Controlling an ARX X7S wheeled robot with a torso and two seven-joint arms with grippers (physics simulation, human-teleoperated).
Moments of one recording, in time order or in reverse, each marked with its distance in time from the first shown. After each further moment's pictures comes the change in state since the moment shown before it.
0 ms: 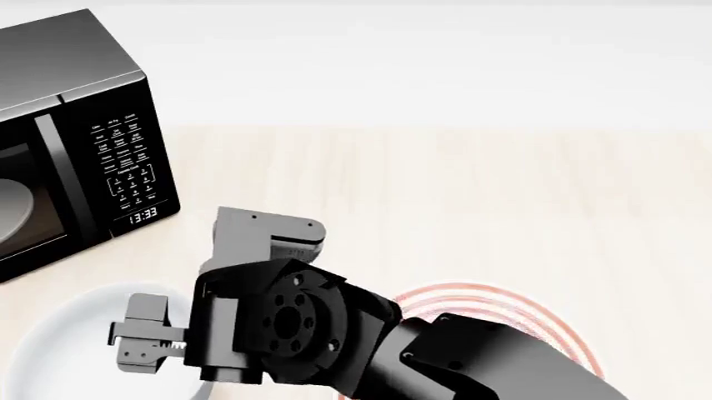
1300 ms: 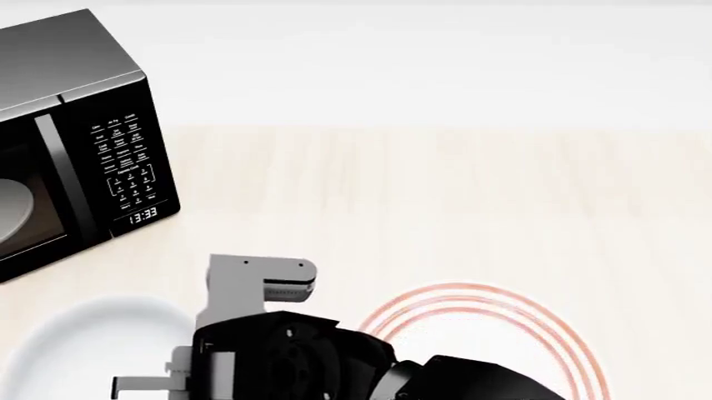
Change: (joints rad) left arm 0.052 -0.016 -0.012 0.041 -0.043 0.036 -0.017; right arm -0.095 0.000 -0.005 -0.031 -0.107 0.005 -0.014
